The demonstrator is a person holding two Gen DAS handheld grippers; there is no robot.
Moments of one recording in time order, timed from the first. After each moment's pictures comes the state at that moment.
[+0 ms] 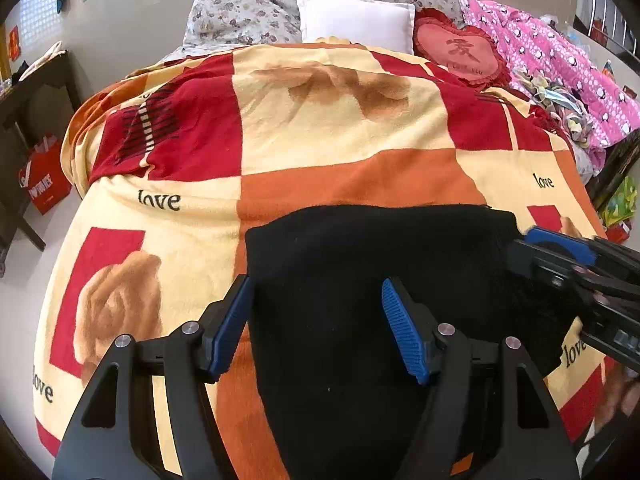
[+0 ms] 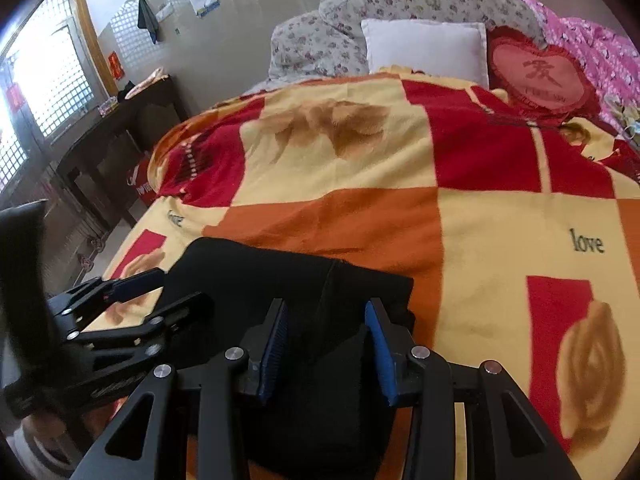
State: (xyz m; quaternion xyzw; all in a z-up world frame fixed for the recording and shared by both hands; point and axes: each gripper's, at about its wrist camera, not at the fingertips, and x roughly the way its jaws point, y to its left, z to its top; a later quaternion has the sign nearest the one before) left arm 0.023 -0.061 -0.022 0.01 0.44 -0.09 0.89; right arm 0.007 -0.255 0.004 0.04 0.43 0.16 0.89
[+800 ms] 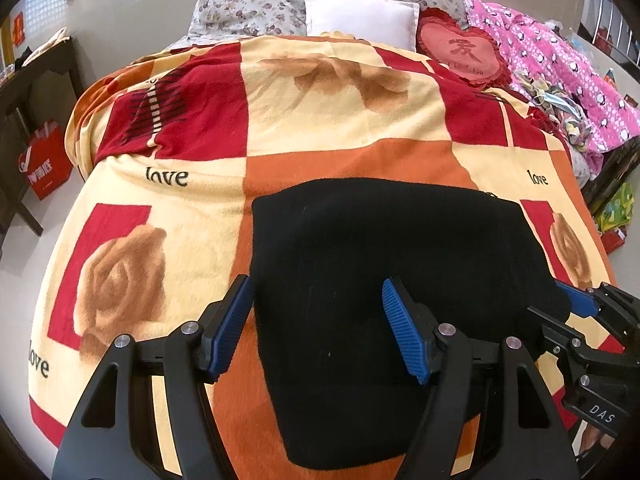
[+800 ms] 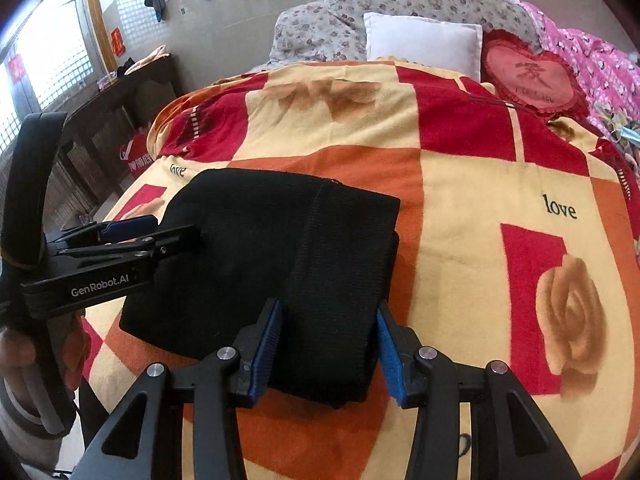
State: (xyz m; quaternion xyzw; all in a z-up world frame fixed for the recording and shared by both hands) left arm 0.007 -0.054 -0.022 0.00 0.45 -0.09 0.89; right arm -0.039 -0.258 -0.013 -0.01 0.44 0.15 0.89
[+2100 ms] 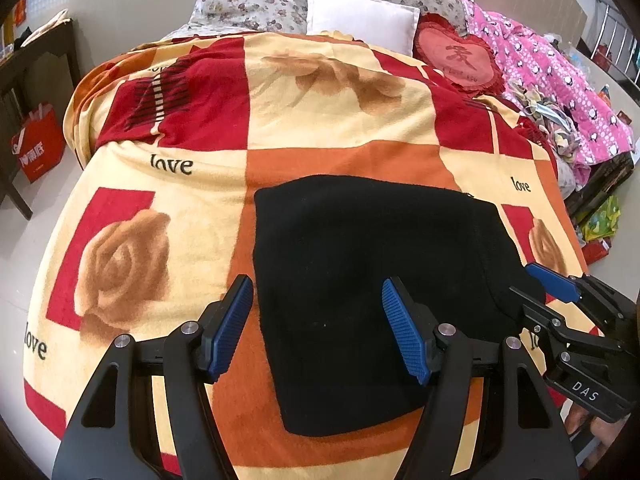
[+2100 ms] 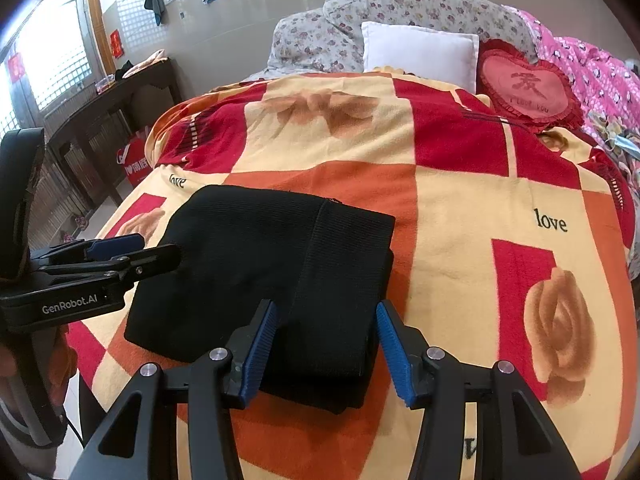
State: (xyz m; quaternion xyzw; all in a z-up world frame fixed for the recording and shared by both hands) left arm -0.006 -0.044 -0.010 -0.04 0.46 -0.10 0.88; right arm -0.038 -0.256 0.000 -0.01 0.43 0.14 0.89
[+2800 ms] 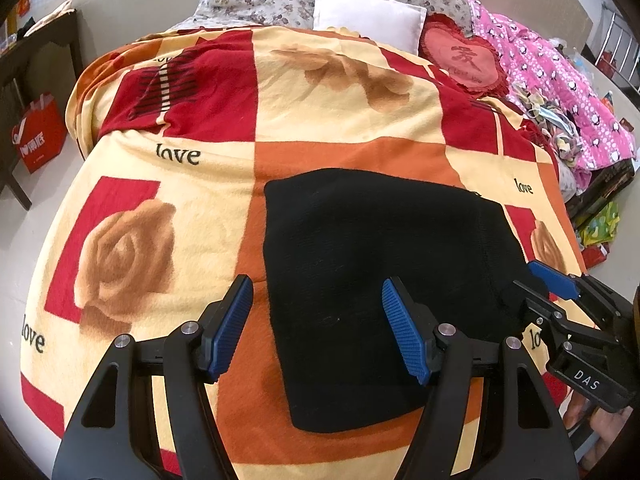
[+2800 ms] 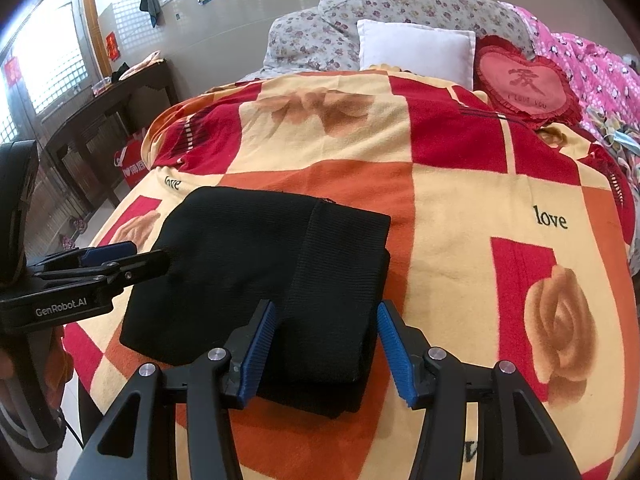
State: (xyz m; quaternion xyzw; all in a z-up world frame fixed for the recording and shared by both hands) left arm -0.009 -0.038 -0.013 -0.05 0.47 -0.10 0.88; right arm -0.033 -0.260 -0.005 0.00 0.43 0.13 0.89
